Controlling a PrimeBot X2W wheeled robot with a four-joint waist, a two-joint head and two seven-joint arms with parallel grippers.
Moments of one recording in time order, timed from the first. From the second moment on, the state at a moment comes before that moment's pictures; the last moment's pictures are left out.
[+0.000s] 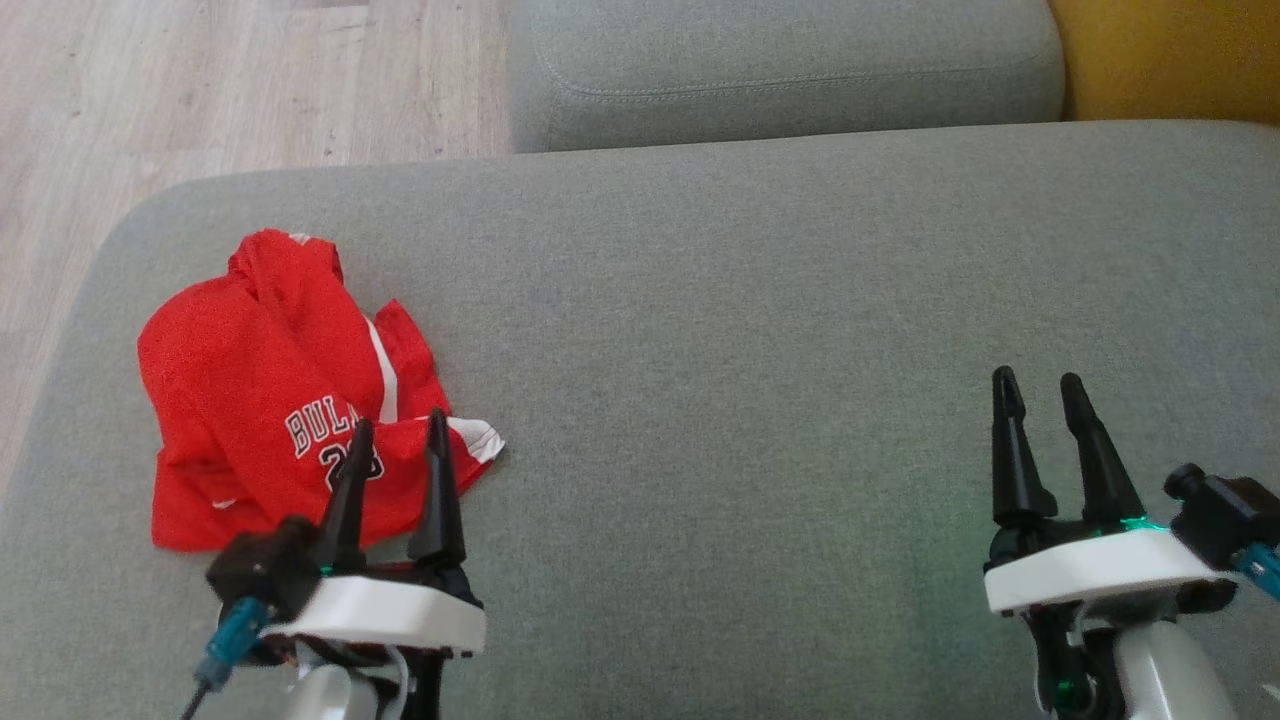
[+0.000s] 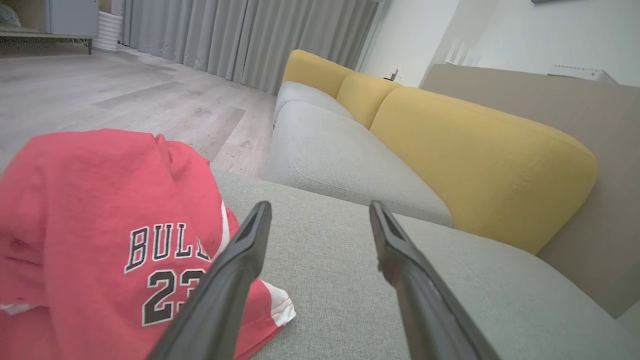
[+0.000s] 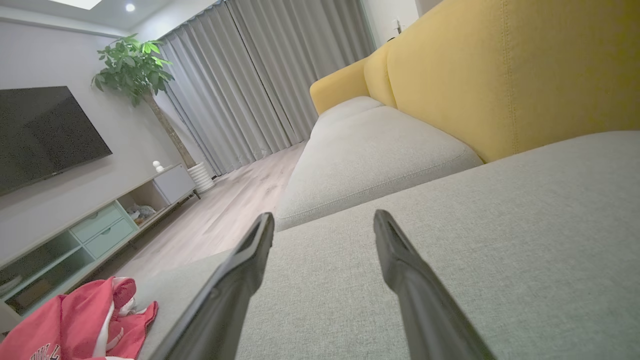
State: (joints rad) left arm -0.04 0.10 -0.28 0.09 -0.52 0.05 -0.12; right arm -0.01 -0.04 0.04 0.11 0.43 0.12 -0.12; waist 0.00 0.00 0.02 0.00
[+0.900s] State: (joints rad) left arm -0.11 0.19 -0.48 0.16 -0.23 0.21 -0.20; right arm -0.01 -0.04 0.08 0.06 0.03 0.12 -0.20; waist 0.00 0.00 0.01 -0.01
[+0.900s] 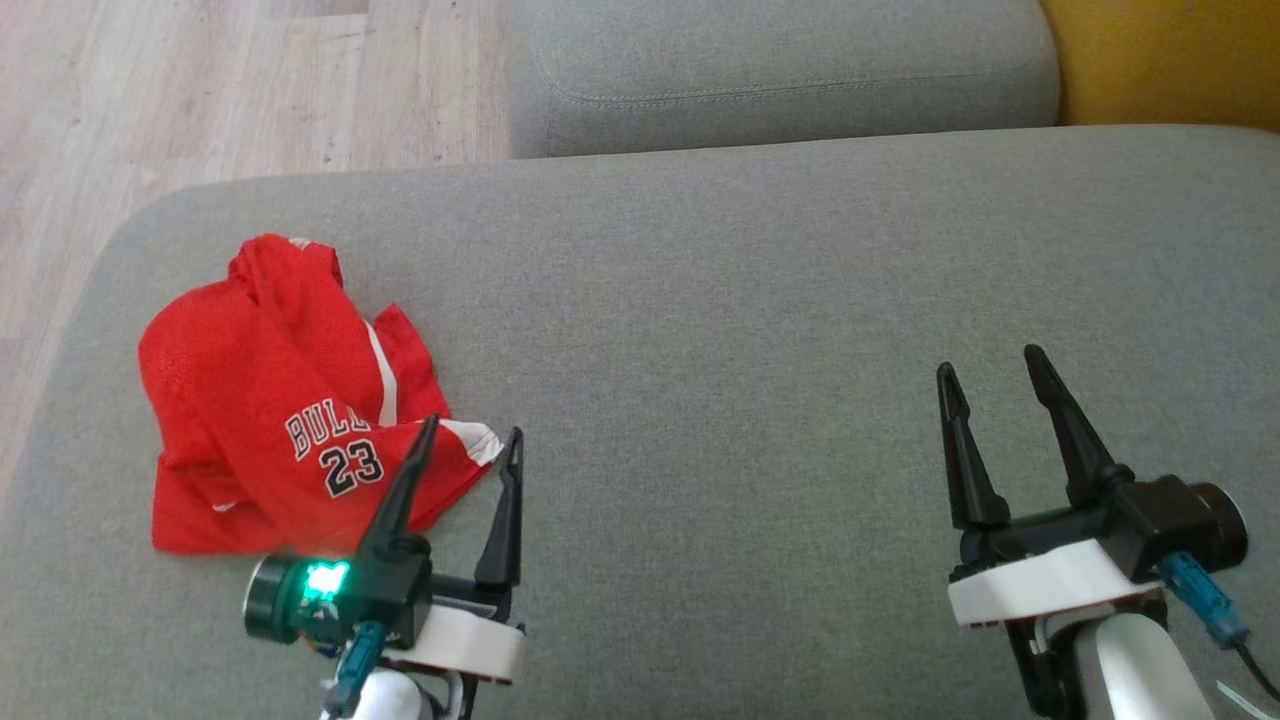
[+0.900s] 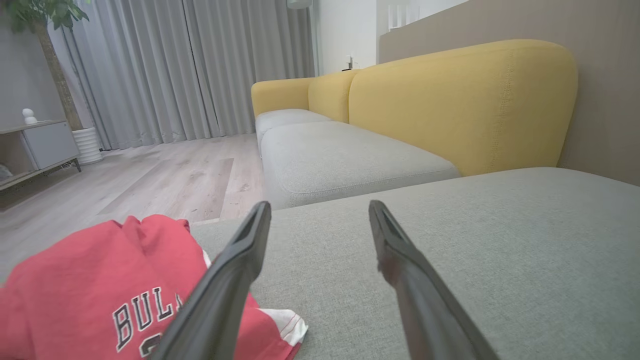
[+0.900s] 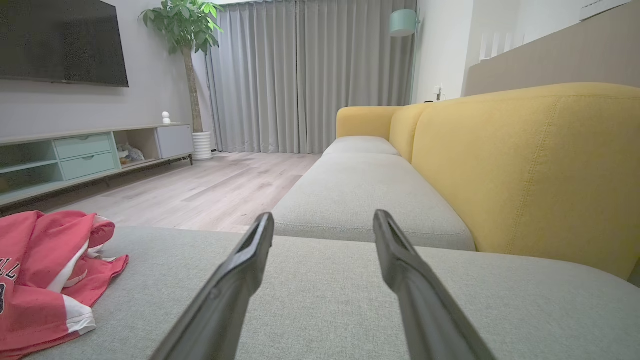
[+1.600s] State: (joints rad) left arm -0.07 0.17 -0.44 0.23 -0.14 0.22 -0.25; right arm -0.01 -0.04 0.05 0.17 -0.09 0.12 -0.25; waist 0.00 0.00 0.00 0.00
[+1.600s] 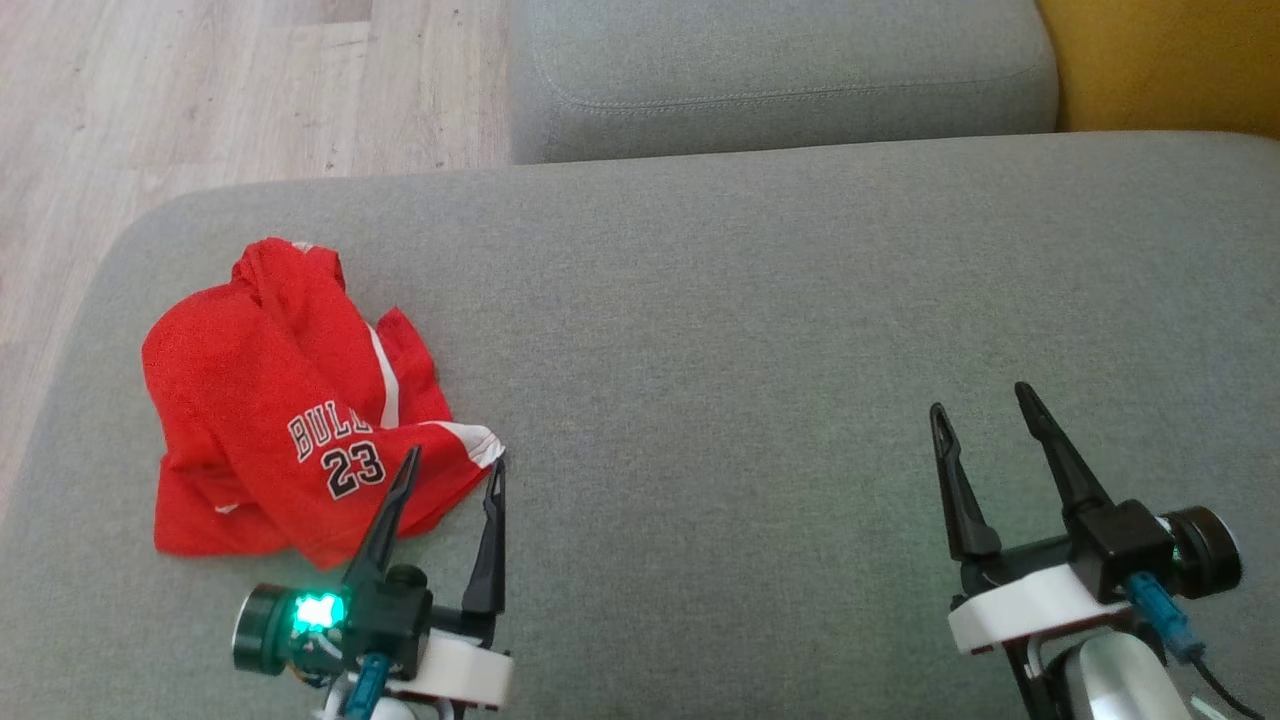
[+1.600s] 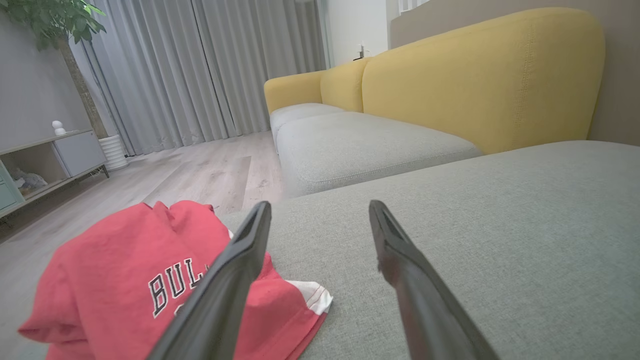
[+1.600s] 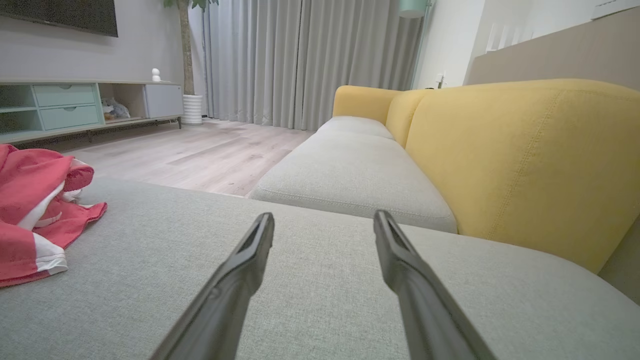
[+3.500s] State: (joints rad) left arm -0.04 0.08 -0.26 0.34 -0.20 0.09 -0.25; right arm -0.03 -0.04 0.25 0.28 0.30 0.12 -0.25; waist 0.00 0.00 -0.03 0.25
